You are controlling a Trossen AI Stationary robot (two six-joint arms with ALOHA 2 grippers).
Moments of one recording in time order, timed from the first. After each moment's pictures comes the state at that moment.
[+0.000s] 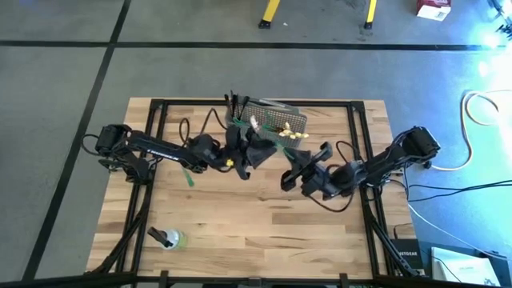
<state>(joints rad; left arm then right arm) -0.08 1.64 1.07 1.08 -0.14 -0.49 0.39 1.49 0.67 1.56 0.74 -1.43</state>
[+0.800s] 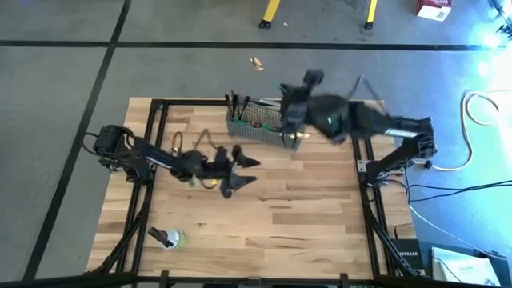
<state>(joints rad) -0.12 1.63 0.62 1.35 -0.08 -0.38 0.04 1.52 1.83 -0.64 0.89 -0.76</state>
